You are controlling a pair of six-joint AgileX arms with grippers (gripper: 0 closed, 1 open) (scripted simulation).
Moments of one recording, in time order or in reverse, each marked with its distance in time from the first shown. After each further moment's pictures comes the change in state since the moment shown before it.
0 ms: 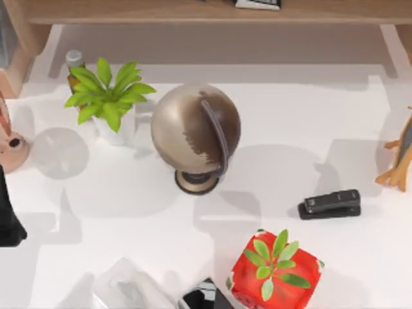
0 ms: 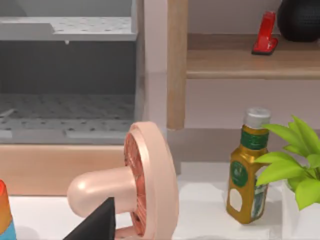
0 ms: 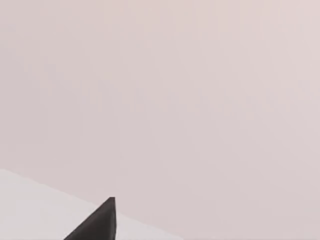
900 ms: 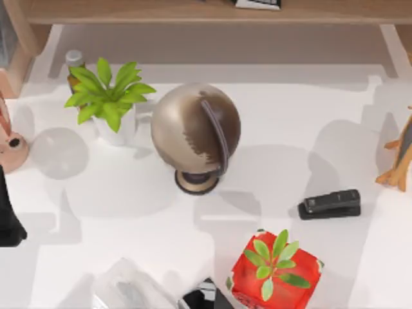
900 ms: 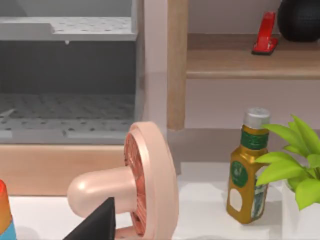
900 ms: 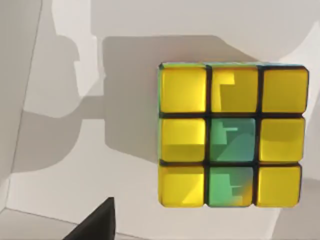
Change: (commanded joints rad) left arm 0.000 0.000 0.000 0.000 0.000 0.000; right arm 0.347 0.381 0.777 -1.292 0.160 0.470
